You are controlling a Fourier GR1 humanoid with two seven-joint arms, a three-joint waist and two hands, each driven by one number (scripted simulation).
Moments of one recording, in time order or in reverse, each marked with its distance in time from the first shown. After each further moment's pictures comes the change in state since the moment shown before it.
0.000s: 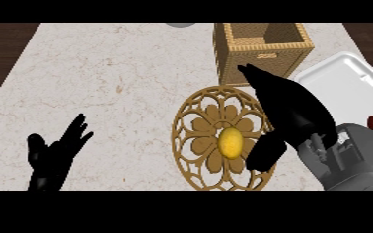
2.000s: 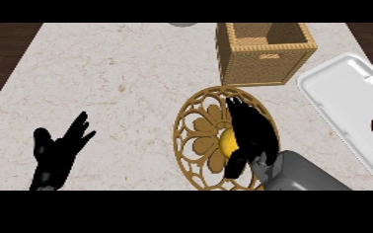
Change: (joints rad) left arm -0.019 -0.046 0.038 0.004 -0.064 -0.021 0.063; right arm 0.329 0.311 0.034 0.245 0.413 -0.017 -0.108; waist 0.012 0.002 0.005
